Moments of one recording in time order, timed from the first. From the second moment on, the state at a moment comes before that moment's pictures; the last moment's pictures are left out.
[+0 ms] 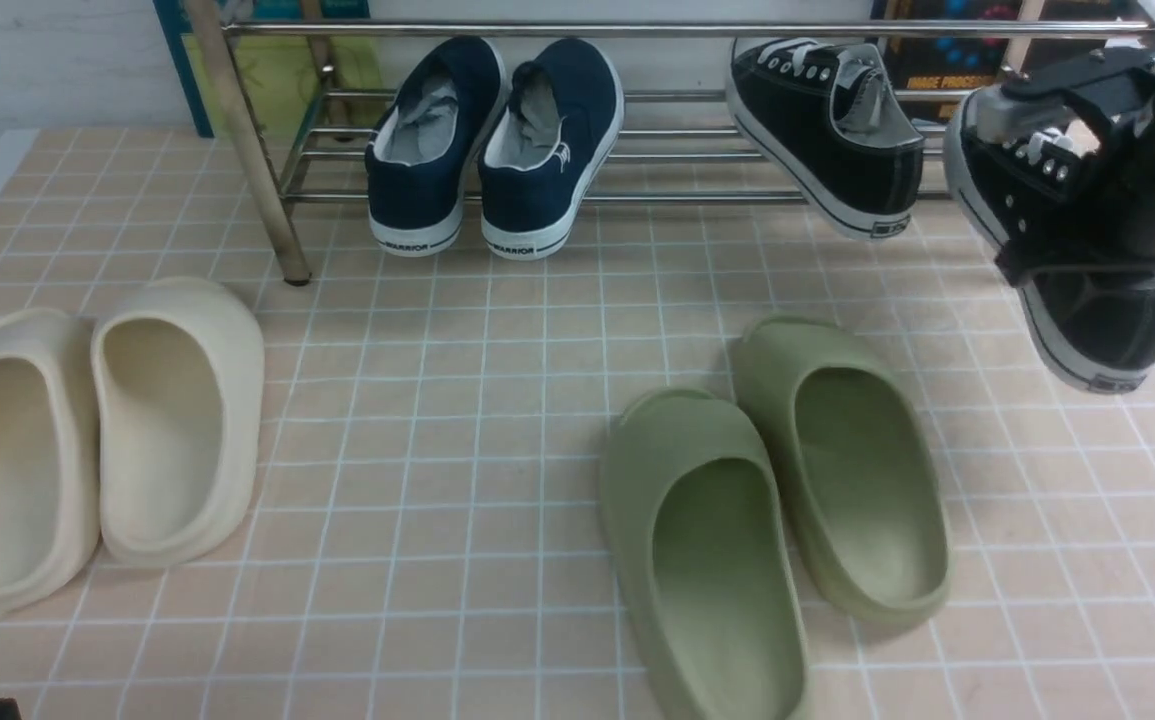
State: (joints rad) right arm 0.14 1.83 -1.60 -0.03 1.06 -0.12; left arm -0.01 -0.01 0.02 0.14 0.37 -0.09
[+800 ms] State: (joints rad) right arm 0.14 2.22 -2.08 -0.15 0.88 -0.35; left arm -0.01 -0.01 0.02 0.14 0.37 -0.09
